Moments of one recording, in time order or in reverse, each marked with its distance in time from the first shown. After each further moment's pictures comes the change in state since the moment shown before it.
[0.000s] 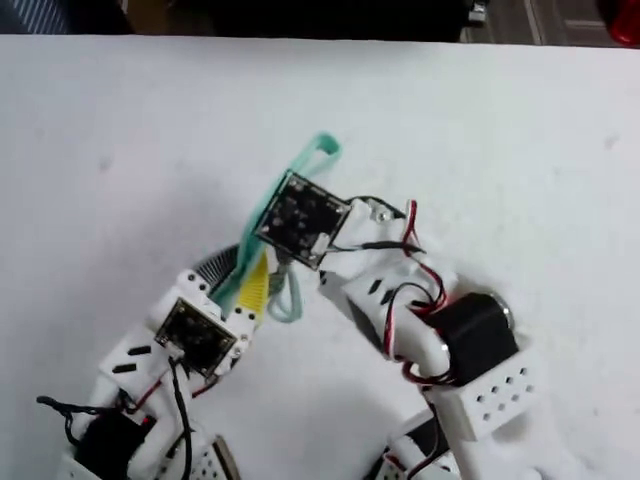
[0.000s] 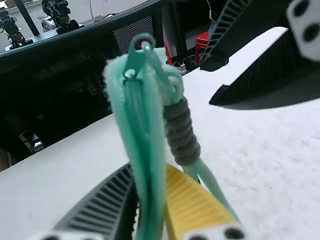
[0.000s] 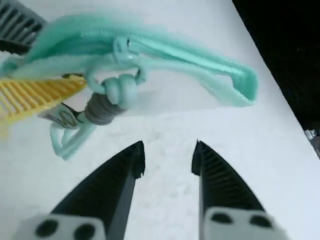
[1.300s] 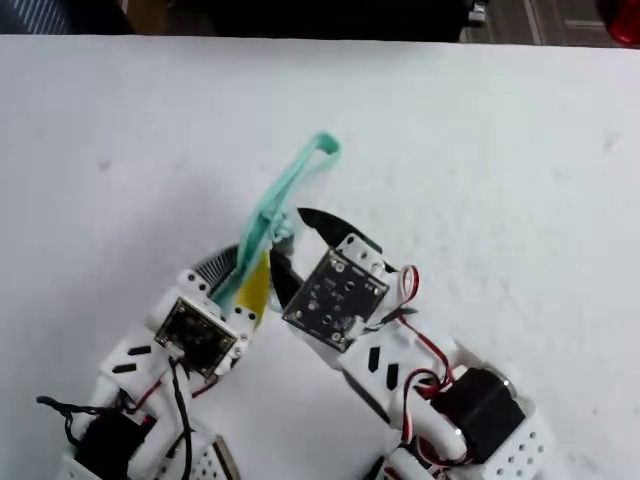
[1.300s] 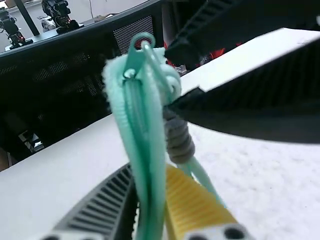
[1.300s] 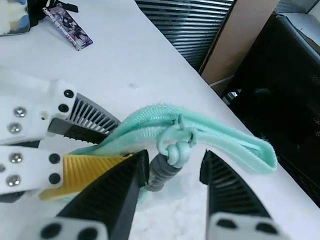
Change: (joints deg) left arm 0.0 -0.1 0.0 0.0 0.0; right arm -10.9 -20.8 20.9 -22.0 -8.4
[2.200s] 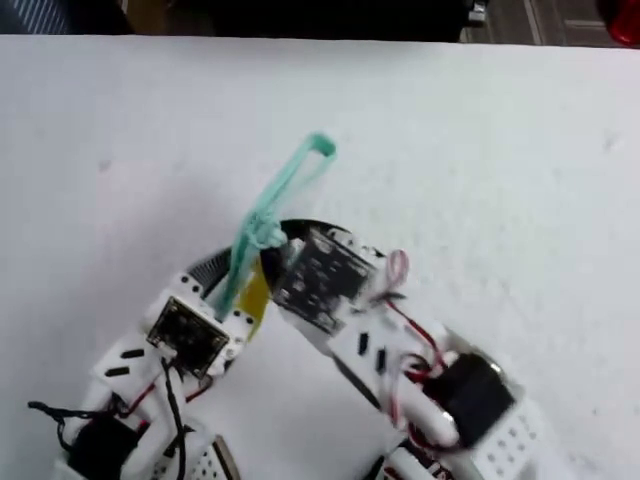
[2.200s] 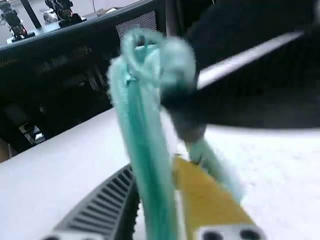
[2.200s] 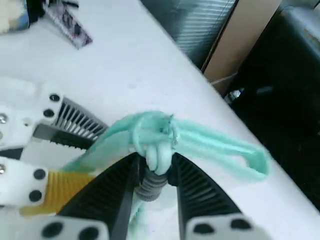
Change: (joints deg) left arm -0.4 0.0 -2.8 4.7 1.3; right arm 0.2 3.6 -5.9 -0.5 0.1
